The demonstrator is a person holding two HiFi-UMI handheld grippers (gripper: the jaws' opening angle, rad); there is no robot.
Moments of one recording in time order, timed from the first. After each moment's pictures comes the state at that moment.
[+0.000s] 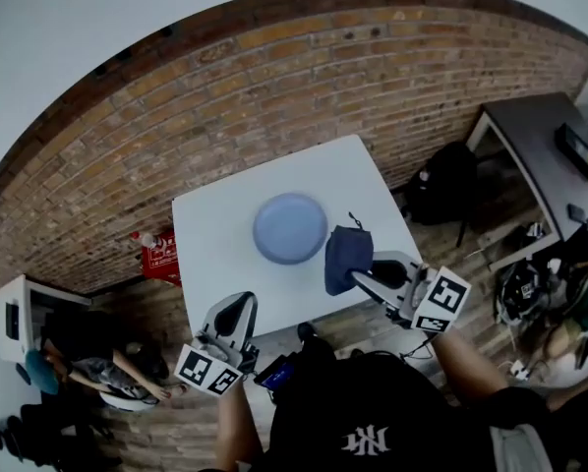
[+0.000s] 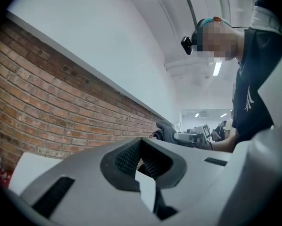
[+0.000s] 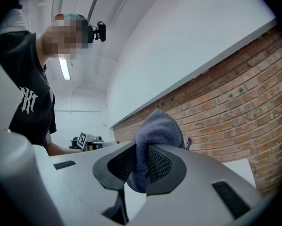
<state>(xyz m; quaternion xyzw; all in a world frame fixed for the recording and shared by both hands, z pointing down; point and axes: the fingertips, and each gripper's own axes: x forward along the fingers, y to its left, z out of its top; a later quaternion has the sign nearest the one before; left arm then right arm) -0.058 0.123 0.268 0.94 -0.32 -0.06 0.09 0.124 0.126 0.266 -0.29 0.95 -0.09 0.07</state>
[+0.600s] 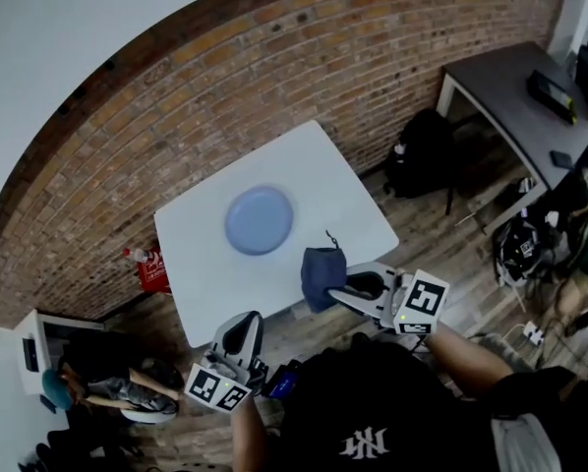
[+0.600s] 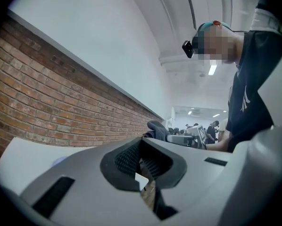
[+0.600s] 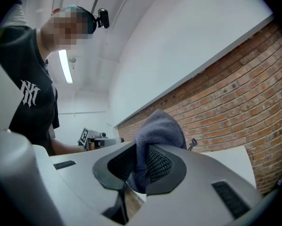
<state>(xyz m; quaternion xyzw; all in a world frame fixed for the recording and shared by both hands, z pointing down) 0.016 0.215 0.281 0.95 -0.28 -0.03 0.12 0.153 0.220 0.291 -0.27 0.95 -0.11 0.07</state>
